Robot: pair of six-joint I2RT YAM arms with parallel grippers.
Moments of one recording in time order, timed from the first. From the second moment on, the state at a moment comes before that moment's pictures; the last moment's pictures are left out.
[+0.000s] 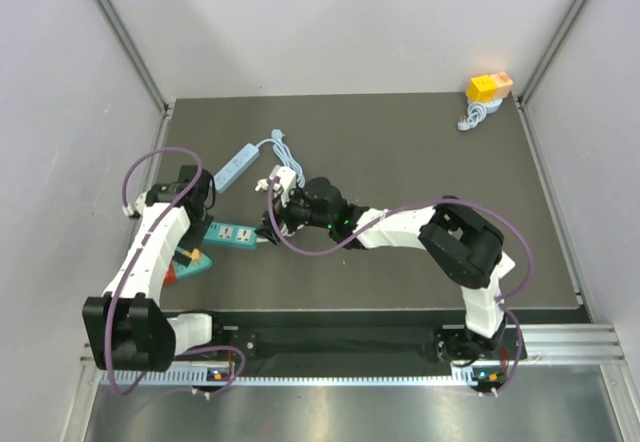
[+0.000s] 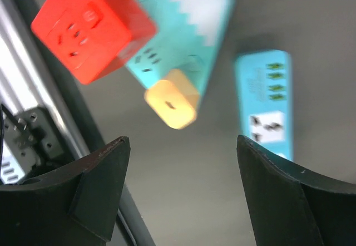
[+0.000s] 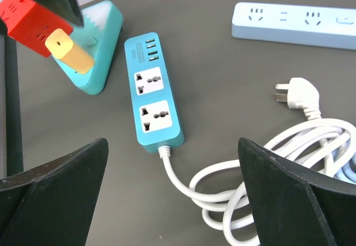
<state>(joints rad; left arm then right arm) -0.06 1.21 1.02 -1.21 -0.56 -1.27 0.98 1.96 1.19 0.52 -0.25 0.05</state>
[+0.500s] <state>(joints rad) 0.12 1.30 0.93 -1.13 -0.46 -1.29 0.97 1.94 1.16 0.55 -0.23 0.04</state>
